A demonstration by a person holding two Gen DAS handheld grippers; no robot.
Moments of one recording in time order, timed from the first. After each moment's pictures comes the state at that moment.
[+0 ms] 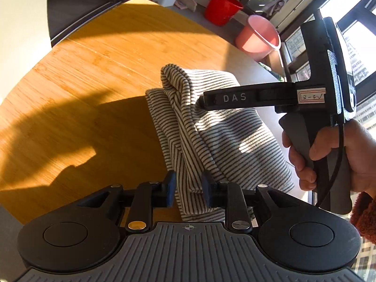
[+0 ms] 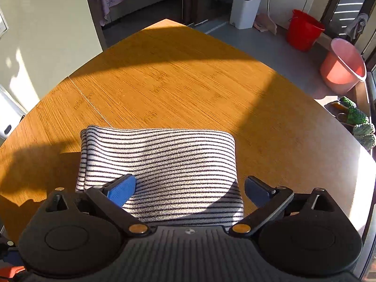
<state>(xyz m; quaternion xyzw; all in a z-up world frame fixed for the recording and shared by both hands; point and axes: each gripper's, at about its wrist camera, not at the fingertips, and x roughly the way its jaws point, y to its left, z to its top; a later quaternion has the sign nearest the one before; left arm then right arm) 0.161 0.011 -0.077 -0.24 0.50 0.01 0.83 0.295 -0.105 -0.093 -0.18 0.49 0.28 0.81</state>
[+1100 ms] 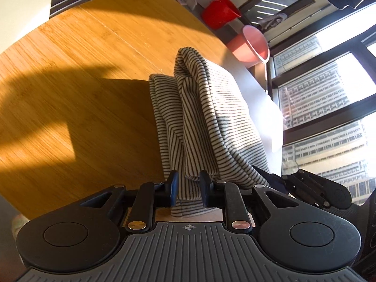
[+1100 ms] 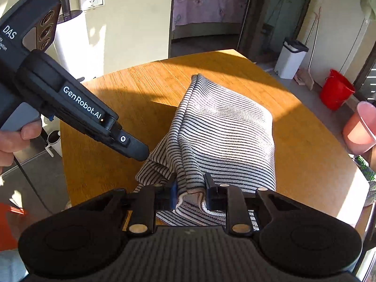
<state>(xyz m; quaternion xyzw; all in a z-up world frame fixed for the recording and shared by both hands) 0.124 0.034 -0.097 -0.35 0.48 -0.03 0.81 0.157 -0.173 -0.052 -0.22 0.40 0.40 0.80</state>
